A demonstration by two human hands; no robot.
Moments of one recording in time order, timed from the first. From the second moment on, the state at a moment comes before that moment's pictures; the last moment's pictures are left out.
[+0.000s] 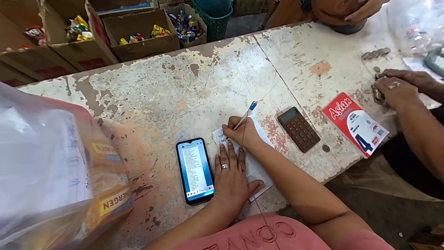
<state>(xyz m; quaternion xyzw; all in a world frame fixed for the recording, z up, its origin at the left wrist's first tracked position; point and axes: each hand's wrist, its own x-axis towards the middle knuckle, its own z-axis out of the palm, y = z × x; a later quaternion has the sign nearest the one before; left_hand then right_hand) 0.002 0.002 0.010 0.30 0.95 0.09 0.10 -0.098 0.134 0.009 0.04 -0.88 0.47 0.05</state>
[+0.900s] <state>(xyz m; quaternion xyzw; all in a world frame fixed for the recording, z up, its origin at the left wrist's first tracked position) 0.002 0.001 0.014 0.29 0.94 0.10 0.11 -0.097 0.139 0.009 0.06 -0.88 0.46 0.05</state>
